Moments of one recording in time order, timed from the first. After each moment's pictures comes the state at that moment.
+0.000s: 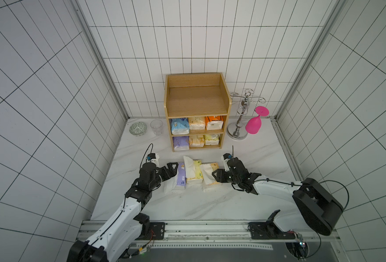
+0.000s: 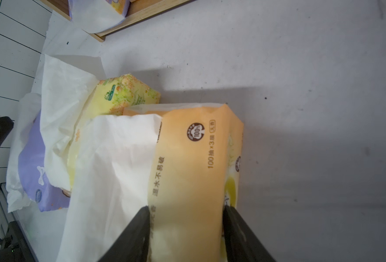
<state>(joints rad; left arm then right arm) -0.28 0.84 0.33 0.01 0.24 -0.74 0.81 1.43 0.55 0.14 -0.13 0.63</state>
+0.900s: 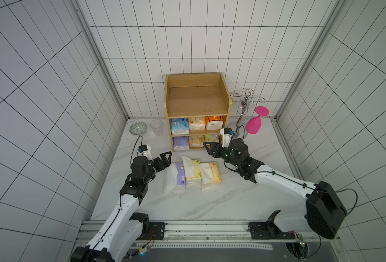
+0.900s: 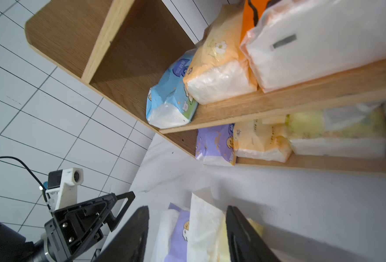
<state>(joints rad) -0.10 0.85 0.45 0.03 0.29 -0.70 0.80 1.43 0.89 0.32 -0.08 0.75</state>
